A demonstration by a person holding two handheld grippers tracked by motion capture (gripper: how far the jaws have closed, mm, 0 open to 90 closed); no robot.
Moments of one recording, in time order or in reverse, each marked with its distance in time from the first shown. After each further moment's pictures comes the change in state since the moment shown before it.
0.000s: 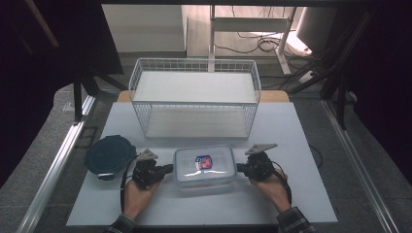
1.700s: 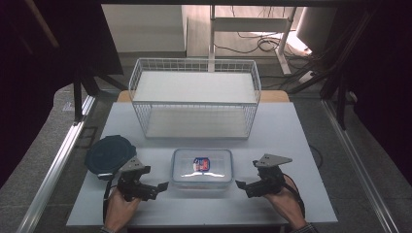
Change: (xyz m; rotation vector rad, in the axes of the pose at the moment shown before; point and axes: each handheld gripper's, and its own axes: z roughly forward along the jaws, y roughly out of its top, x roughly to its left) left arm -0.003 -0.021 -0.039 -0.009 -0.042 0.058; right arm 0.015 -0.026 -0.034 -0.139 -0.029 -0.068
